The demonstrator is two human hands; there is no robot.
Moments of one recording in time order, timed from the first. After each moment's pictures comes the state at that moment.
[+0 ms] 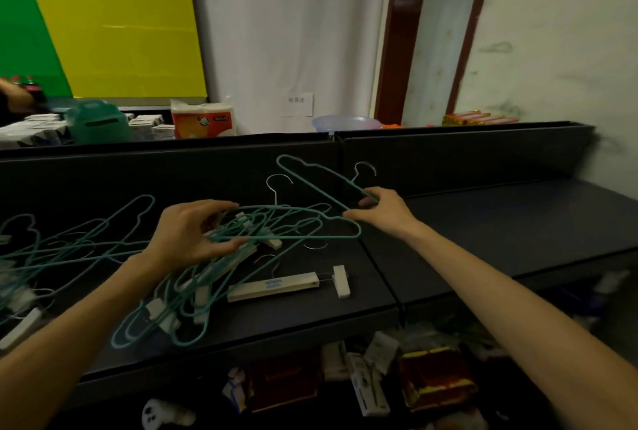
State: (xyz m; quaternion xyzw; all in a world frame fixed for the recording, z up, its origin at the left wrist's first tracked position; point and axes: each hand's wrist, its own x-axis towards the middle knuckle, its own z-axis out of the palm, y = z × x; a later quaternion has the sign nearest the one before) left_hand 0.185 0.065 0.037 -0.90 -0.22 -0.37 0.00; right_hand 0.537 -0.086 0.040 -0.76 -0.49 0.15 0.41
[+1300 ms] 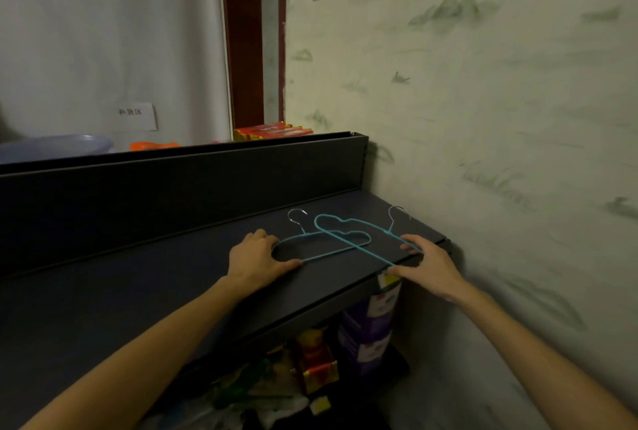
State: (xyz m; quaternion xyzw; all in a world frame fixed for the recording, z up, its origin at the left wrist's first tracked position) left_hand 0.893 -0.179 -0.029 -0.95 -0.26 -0.15 -0.08; right_hand 1.099 -0.478 -0.017 -0.87 -0.33 0.06 0.38
